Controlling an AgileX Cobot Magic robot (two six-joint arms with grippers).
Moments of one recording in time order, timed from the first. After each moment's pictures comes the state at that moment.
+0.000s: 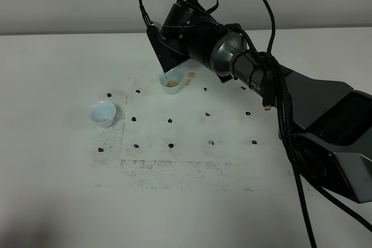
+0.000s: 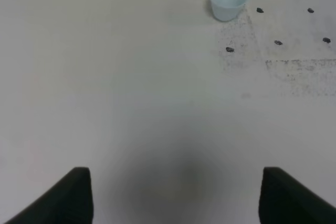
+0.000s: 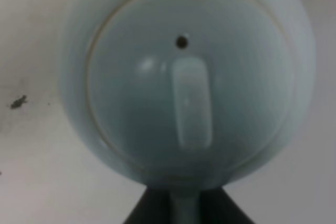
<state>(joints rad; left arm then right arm) -0.06 0.00 -0.47 0.00 1.07 0.05 0.59 2.48 -2.28 -0.76 1.15 -0.97</state>
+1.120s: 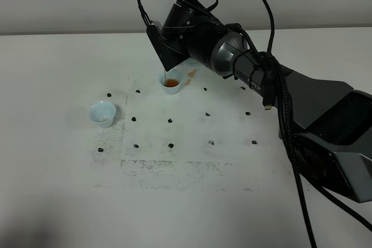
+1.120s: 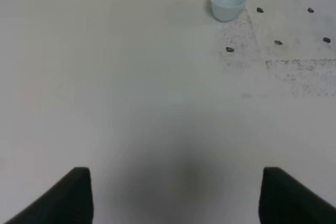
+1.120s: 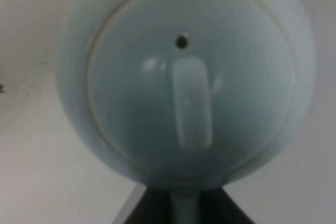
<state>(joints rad) -0.06 0.00 -0.47 0.00 1.07 0.05 0.59 2.48 -2.28 -0.79 1.13 -0.99</state>
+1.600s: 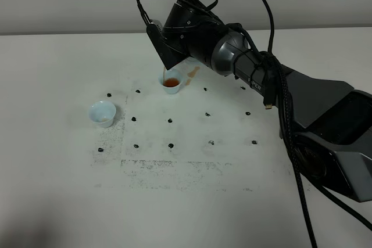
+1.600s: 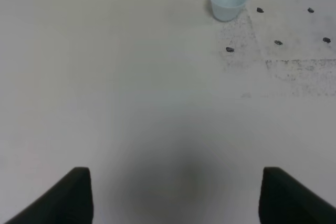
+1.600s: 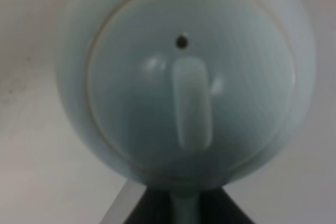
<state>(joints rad) -0.06 0.00 -0.47 0.00 1.07 0.05 0.58 2.48 -2.28 -0.81 1.11 -1.00</state>
